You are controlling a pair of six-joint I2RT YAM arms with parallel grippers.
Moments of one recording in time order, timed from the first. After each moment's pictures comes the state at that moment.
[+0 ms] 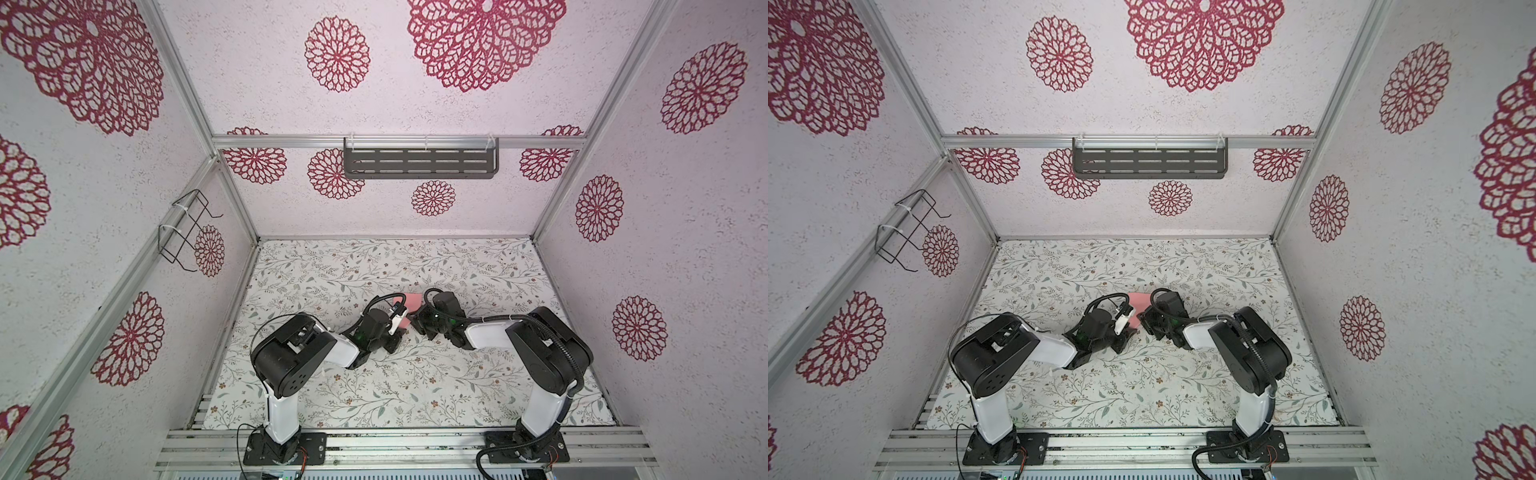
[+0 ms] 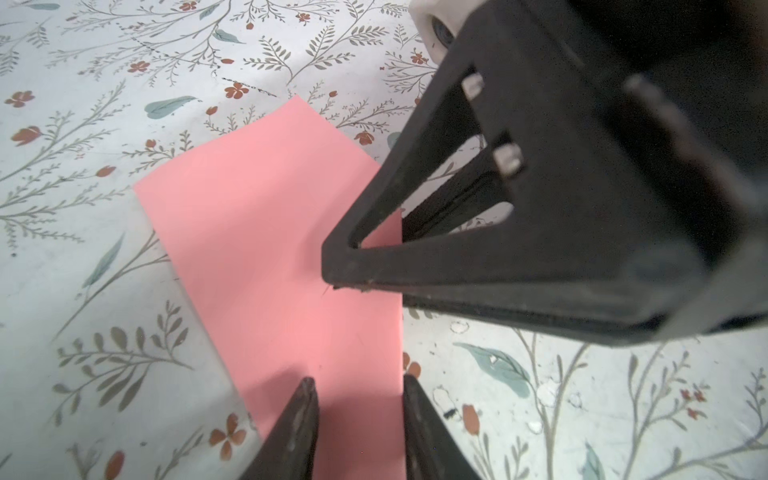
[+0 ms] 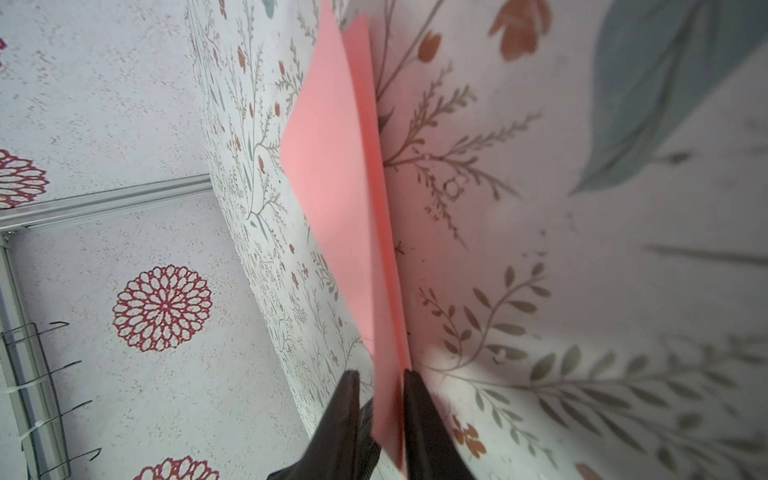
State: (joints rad) left arm -0.72 1.89 0.70 0.59 0.06 0.03; right arm 0.60 1.81 0.80 0.37 -0.24 1.44
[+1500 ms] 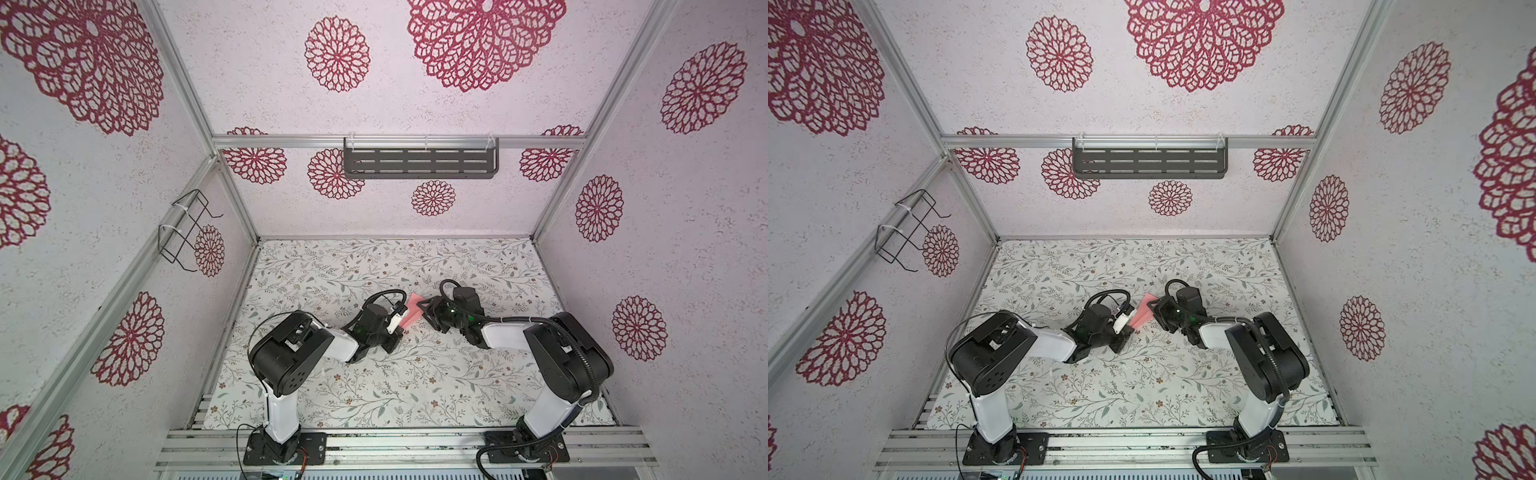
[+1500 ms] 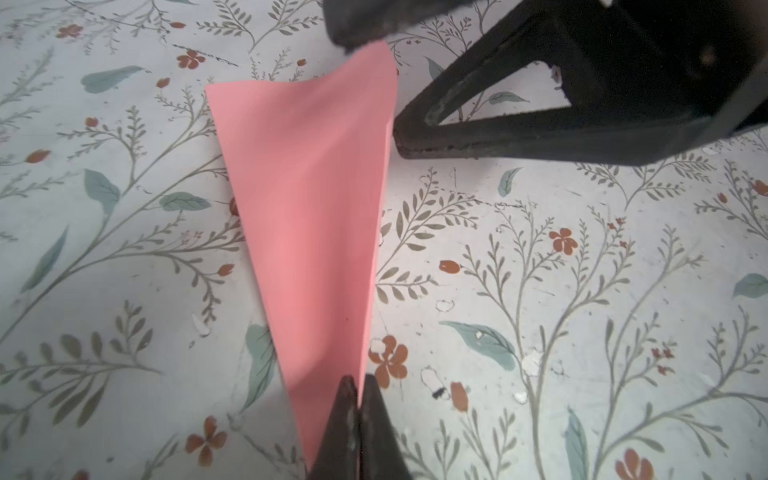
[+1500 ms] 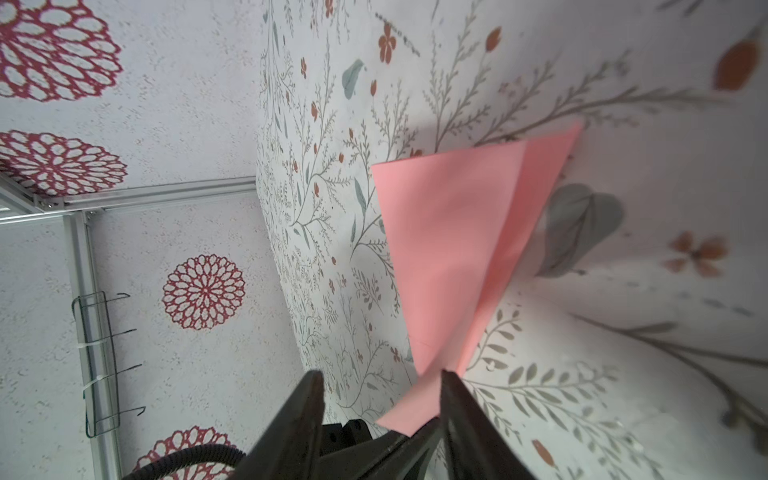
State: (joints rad) left arm -0.68 1.89 0.77 0.44 0.19 0.07; right arm 0.46 1.71 0.71 0.44 -0.34 1.30
